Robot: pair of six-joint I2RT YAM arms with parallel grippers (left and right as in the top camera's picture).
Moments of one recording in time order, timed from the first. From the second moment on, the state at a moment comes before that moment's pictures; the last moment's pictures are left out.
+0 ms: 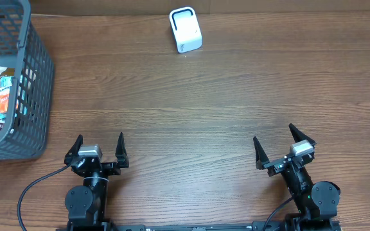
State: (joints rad) left arm 0.01 0.02 0.01 -0.08 0.00 -0.07; right arm 0.05 0.01 0.02 -0.01 -0.29 -0.05
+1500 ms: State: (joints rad) left arm 0.01 0.36 1.04 -0.77 0.25 -0.06; right arm 0.05 0.01 0.02 -0.01 -0.29 -0.05
